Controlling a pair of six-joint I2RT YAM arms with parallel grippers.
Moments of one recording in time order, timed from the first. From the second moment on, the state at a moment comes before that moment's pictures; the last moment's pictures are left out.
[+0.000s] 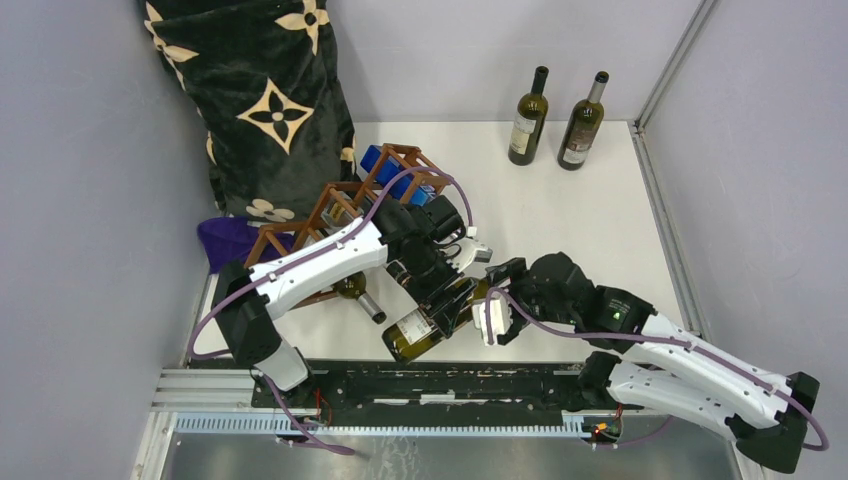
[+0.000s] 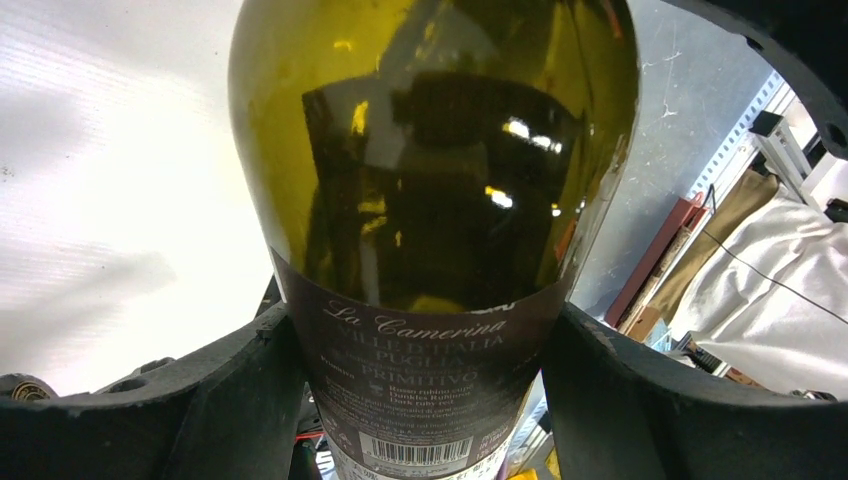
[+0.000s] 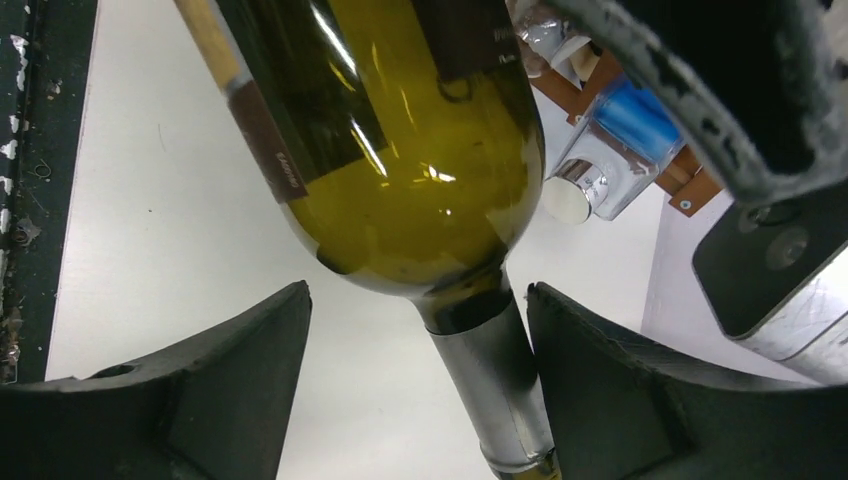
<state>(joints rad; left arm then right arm) -0.95 1.61 1.47 -1.17 0.54 -0.06 0.93 0.77 0.72 -0.57 -0.18 -1.00</state>
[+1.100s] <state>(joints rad) -0.99 1.61 1.47 -1.19 0.55 0.07 1.02 0.73 0.68 -0.55 -0.14 -1.03</state>
